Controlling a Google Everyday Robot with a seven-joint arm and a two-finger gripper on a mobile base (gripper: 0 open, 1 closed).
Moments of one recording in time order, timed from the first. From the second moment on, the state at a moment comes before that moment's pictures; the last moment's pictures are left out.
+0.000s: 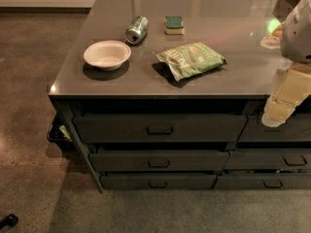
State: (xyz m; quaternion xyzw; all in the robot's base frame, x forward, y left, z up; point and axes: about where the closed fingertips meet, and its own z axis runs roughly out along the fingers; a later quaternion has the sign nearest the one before) arm 0.438 -0.217 0.976 -0.60 0.78 -0.03 0.16
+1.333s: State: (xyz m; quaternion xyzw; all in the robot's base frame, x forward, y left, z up) arm 0.434 -0.142 0.802 -0.64 0.72 0.18 0.20
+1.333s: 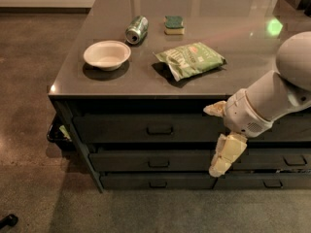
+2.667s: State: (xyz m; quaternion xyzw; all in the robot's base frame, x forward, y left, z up) arm 0.431 -0.138 0.618 -0.58 0.73 0.26 0.25
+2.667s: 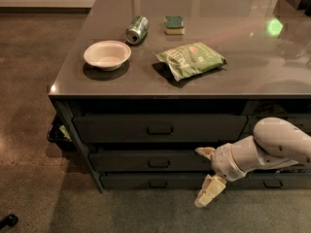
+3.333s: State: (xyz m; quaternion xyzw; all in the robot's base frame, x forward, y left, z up) arm 0.441 -0.125 0.565 -0.60 0.72 0.25 0.23
